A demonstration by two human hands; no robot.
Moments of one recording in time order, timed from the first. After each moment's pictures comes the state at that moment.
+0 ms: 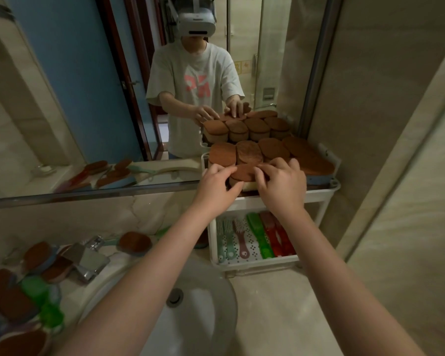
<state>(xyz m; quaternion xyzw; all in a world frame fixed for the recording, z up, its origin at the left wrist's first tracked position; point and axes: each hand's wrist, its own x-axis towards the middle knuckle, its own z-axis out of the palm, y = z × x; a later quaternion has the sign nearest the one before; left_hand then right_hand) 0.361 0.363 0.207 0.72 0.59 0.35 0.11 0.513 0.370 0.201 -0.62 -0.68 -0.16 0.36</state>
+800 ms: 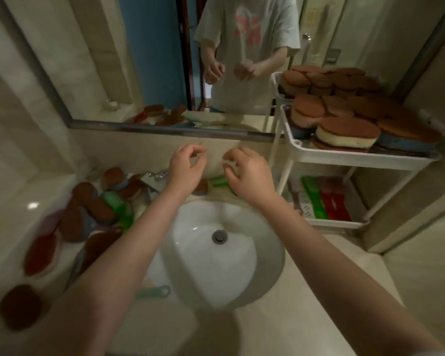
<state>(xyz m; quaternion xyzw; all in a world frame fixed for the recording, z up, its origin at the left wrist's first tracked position) 0.163 0.266 0.150 0.53 0.68 0.48 0.14 0.319 0.289 0.155 -0.41 -0.84 0.06 0.35</state>
